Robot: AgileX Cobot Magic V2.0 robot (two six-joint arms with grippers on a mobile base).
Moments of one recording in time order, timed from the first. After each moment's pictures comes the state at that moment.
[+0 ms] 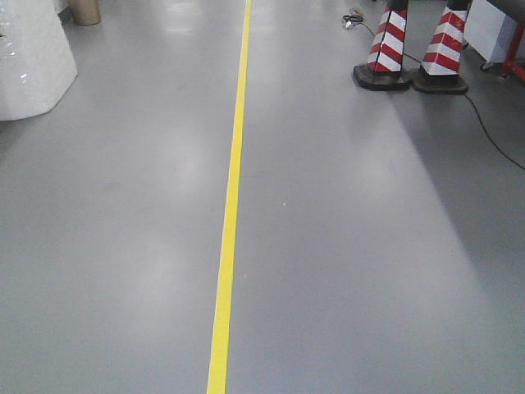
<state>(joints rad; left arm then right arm) -0.43 0.35 -0.48 0.25 0.62 -0.36 0.43 0.24 -0.45 -0.34 0.65 0.40</state>
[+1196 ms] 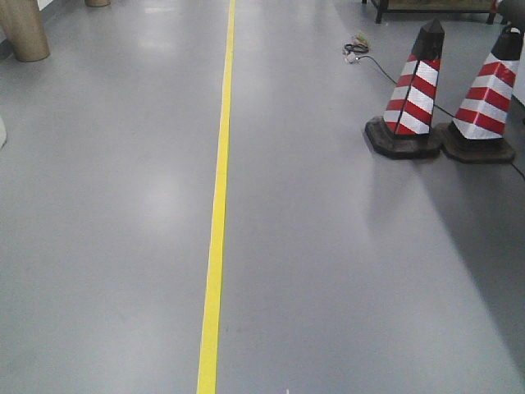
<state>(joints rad) -0.43 0.35 -0.48 0.25 0.62 -0.36 0.43 0.24 -0.45 -0.34 0.65 0.40</state>
